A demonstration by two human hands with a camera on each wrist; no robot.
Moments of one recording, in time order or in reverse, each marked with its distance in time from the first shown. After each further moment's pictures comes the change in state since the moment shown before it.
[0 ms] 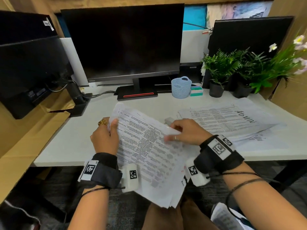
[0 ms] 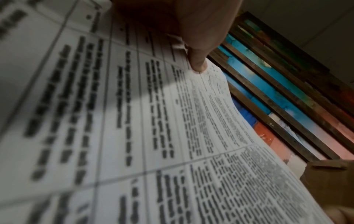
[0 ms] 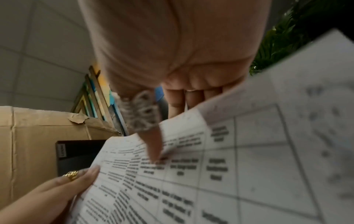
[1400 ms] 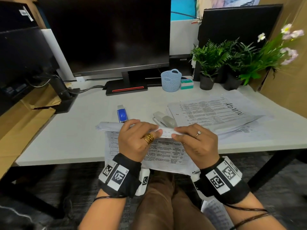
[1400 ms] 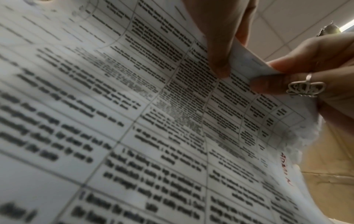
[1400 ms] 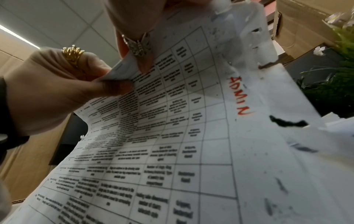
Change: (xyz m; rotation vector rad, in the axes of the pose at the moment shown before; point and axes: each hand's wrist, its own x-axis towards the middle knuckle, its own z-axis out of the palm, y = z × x) left_hand -0.056 0.053 0.053 -0.063 0.178 1.066; right_hand -0.064 0.049 0.013 -0.347 0.913 -0.908
